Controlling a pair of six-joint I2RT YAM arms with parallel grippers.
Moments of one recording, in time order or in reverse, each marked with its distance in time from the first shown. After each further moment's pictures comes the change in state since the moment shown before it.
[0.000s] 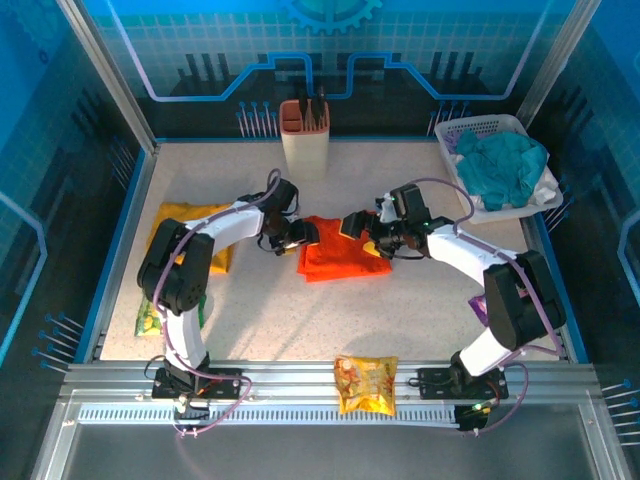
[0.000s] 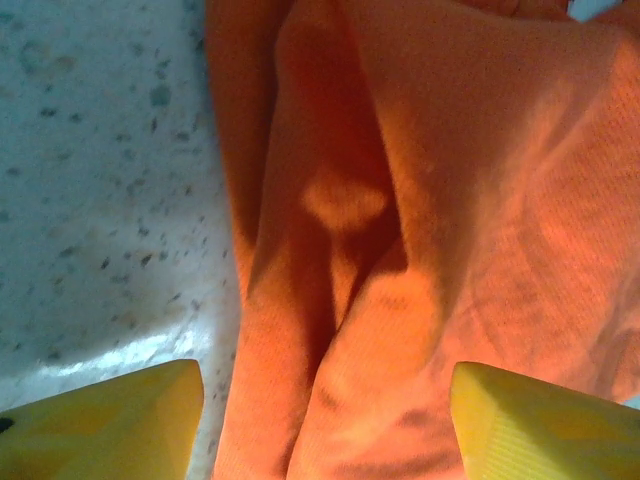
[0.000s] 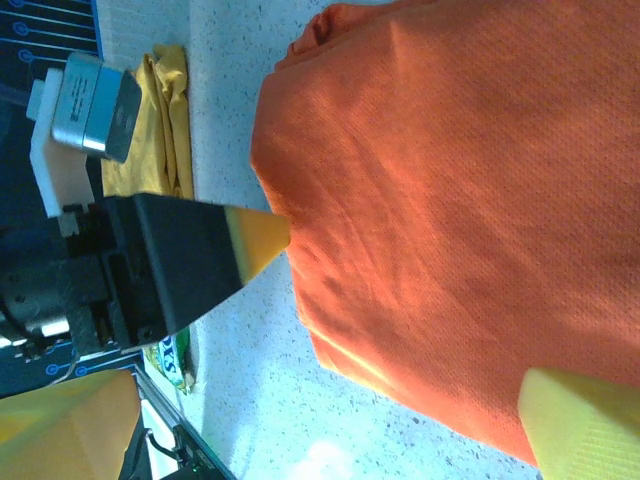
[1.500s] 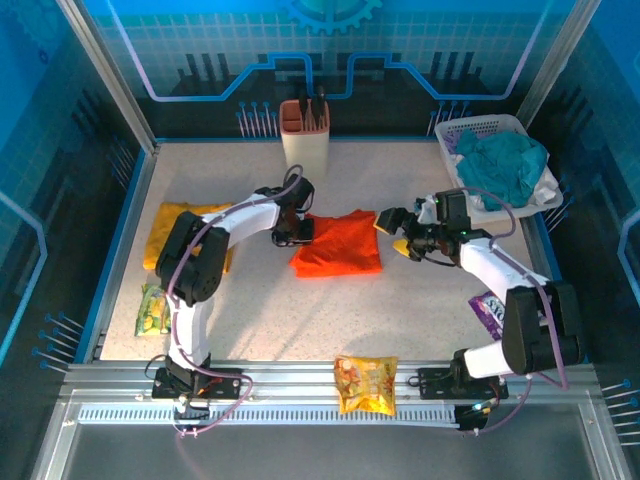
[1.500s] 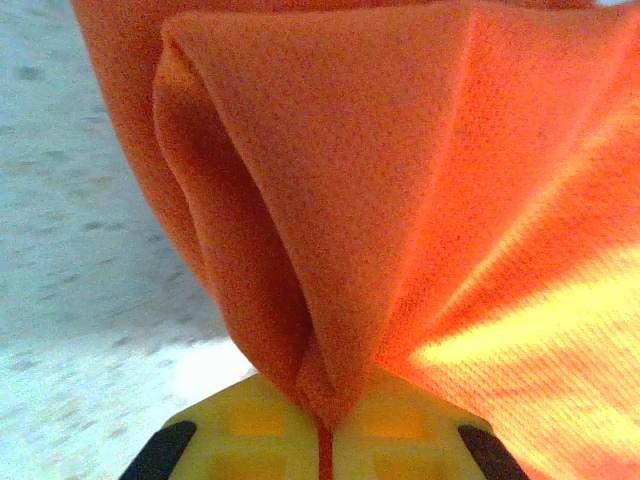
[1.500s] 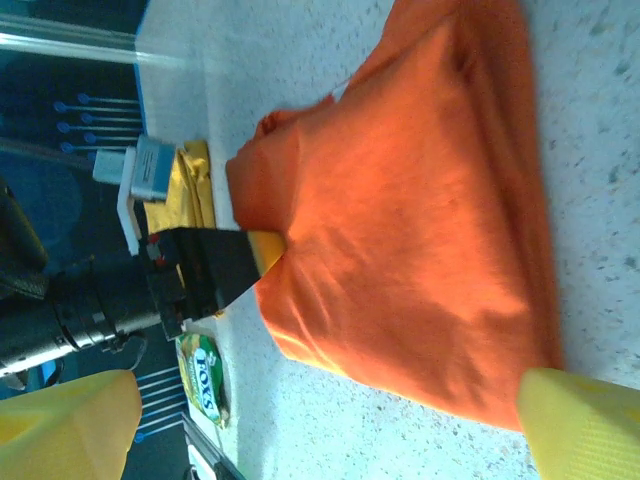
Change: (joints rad) left arm -0.040 0.079 0.141 -0.138 -0.209 0.154; right arm -0.248 -0.183 -0.145 0.012 -0.101 0.000
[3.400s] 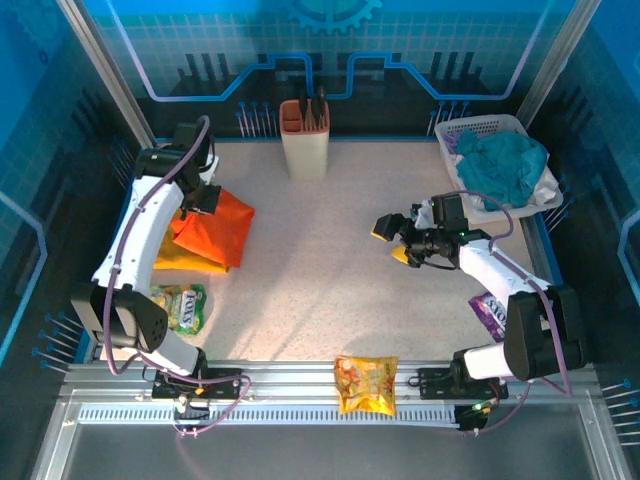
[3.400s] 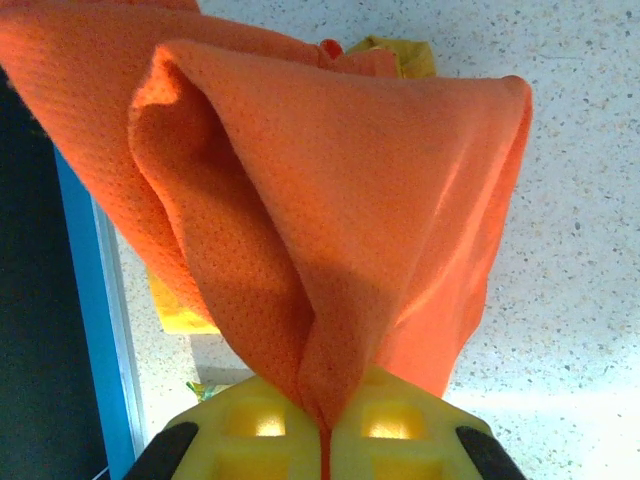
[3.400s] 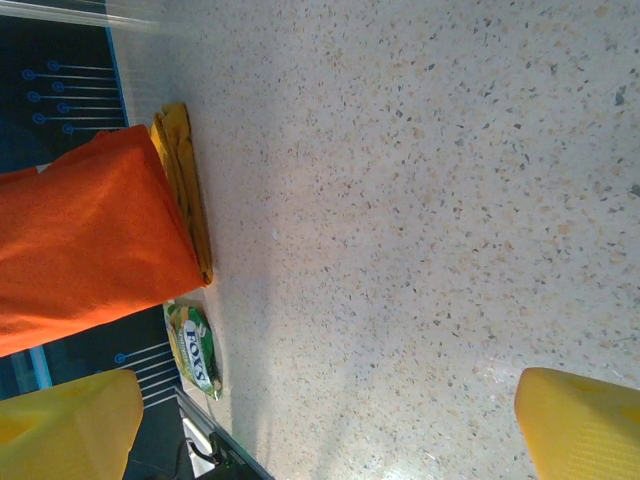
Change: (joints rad) left arm 0.362 -0.431 0.253 -0.596 -0.351 0.557; right arm 0.042 -0.013 0.005 -0.093 0.004 -0.008
